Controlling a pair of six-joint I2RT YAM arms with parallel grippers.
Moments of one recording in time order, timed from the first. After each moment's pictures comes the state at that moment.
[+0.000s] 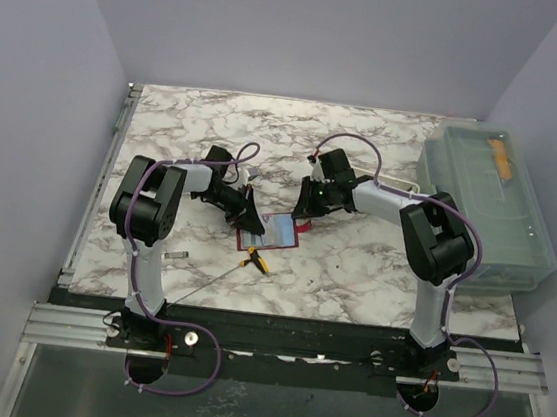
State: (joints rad) left arm -0.23 2.01 1.14 -0.47 0.98 -0.32; right arm 0.55 2.02 1.28 -0.21 -0.35 0.42
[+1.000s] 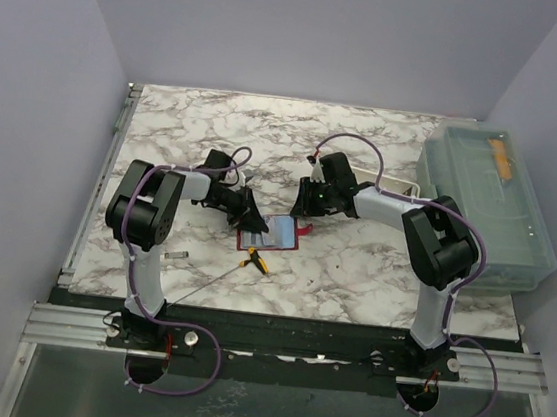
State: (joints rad) left arm -0.24 1.96 1.04 -0.29 0.91 -0.61; right arm 0.56 1.98 1.20 -0.09 -0.31 0.37
